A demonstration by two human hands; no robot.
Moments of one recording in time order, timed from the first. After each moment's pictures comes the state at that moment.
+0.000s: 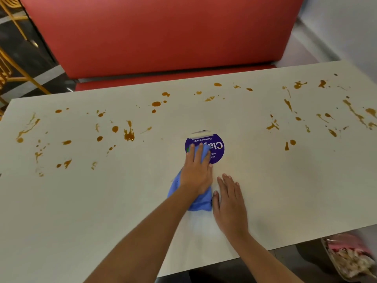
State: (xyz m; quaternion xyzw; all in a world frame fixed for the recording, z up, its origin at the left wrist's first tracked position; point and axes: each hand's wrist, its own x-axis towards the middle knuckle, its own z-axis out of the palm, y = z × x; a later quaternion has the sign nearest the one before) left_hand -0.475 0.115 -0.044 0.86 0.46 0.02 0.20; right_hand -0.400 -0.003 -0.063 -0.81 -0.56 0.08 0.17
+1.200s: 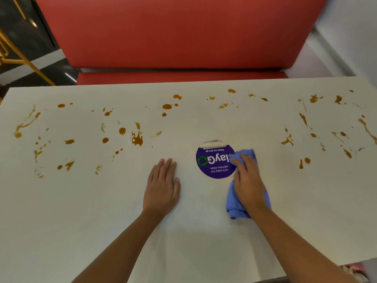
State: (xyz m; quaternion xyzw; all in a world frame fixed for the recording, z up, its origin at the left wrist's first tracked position) left_hand -0.580 0.130 -0.061 0.81 0.56 0.10 0.15; right_hand -0.343 0.089 -0.058 -0.78 -0.60 0.04 0.18
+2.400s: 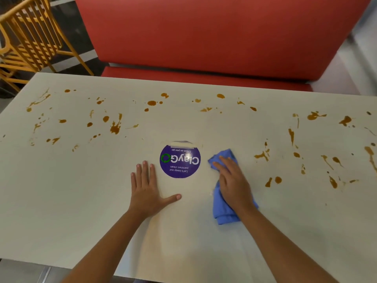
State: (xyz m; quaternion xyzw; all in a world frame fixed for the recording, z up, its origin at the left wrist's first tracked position) left_hand -0.474 0.080 -0.046 0.70 0.70 -0.05 0.16; right_hand -0.230 0.091 -0.065 -0.62 -0.72 0.07 0.29
